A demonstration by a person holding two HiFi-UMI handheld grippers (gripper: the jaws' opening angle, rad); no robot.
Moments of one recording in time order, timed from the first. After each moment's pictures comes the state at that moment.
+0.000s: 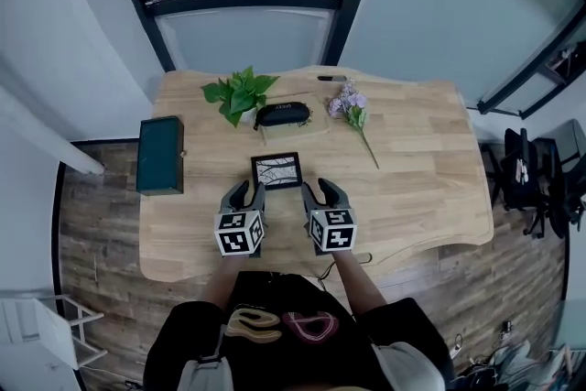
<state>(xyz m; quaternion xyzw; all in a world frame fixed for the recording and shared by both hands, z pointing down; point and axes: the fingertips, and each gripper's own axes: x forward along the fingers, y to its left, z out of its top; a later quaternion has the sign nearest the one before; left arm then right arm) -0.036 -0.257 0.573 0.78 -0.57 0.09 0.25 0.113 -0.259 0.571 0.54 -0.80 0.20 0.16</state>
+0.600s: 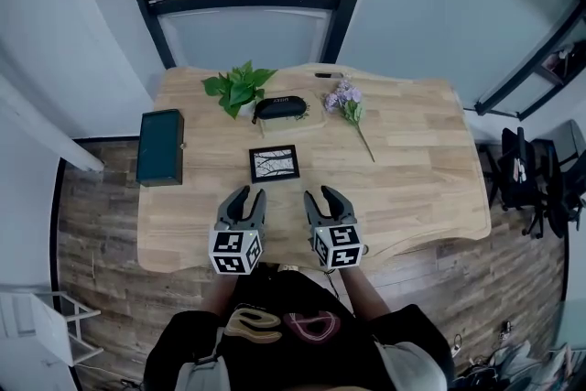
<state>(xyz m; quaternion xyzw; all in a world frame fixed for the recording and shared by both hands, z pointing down) -0.021 -0.194 0.518 0.81 -0.55 0.04 0.18 0.123 -0.197 0.534 0.53 -0.82 0.14 0.14</state>
